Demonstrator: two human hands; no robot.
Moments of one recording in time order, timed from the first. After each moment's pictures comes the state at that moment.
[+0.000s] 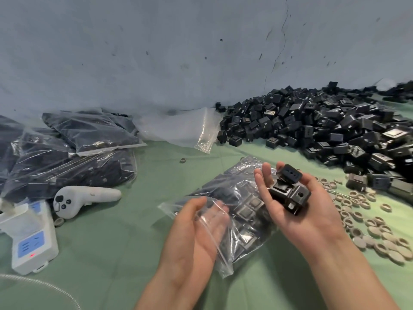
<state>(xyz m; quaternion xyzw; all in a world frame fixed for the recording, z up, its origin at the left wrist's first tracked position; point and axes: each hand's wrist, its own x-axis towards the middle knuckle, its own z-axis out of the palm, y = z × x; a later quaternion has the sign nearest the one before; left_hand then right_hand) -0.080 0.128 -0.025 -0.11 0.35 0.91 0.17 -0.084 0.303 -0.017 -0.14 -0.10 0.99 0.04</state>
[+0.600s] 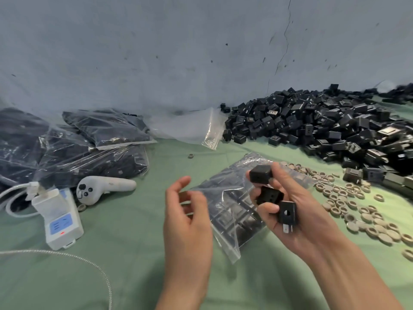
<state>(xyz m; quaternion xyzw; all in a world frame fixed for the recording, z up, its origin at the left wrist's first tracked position) -0.044 0.114 -0.030 -0.02 0.71 0.67 -0.21 -0.051 0.280 -0.018 -0.05 -0.29 0.95 -0.07</state>
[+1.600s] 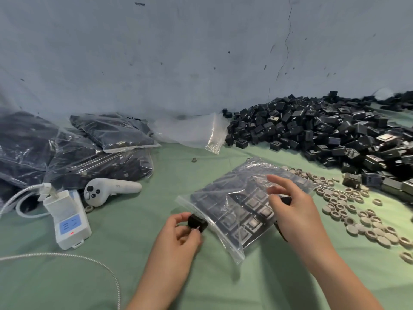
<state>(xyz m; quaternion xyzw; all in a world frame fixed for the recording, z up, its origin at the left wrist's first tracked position) -0.045 0.059 -0.061 -0.03 0.76 0.65 0.00 -0.049 0.279 -0.042 -0.12 -0.78 0.59 0.20</state>
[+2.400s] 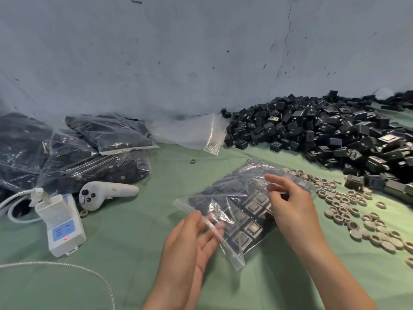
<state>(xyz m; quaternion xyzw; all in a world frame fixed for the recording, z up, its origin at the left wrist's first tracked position) -0.047 0.095 -0.035 -0.15 0.45 0.88 0.07 -0.073 0.281 -0.046 -0.16 -0.78 0.56 0.21</state>
